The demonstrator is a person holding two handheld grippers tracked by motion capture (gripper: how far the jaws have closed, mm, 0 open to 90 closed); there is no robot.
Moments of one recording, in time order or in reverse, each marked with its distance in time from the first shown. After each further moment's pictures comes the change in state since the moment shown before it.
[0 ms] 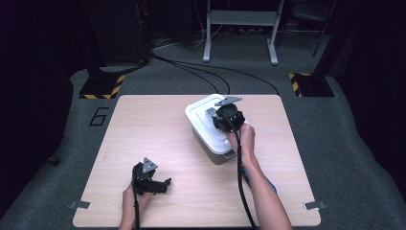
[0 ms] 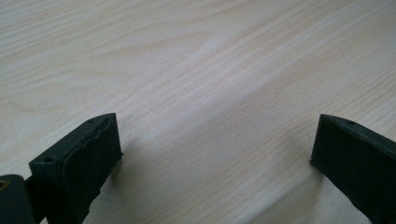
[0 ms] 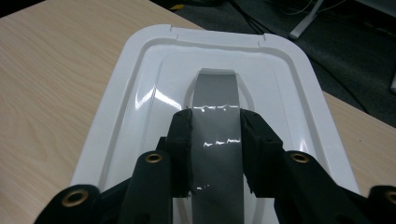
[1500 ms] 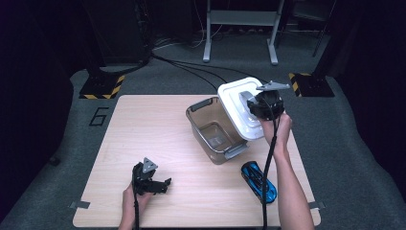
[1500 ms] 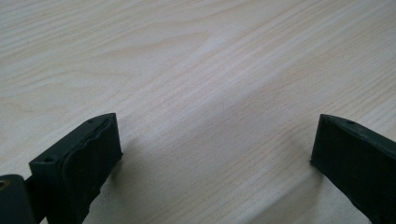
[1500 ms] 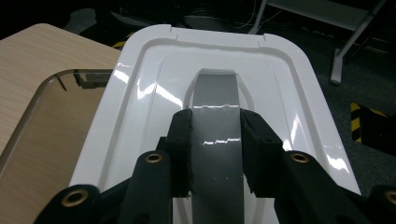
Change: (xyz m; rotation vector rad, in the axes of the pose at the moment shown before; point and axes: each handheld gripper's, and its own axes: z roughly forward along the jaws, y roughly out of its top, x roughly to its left) left arm 0.000 0.000 0.000 0.007 -0.002 0.008; right arm -0.090 -0.005 -0.068 -0.087 -0.138 0.117
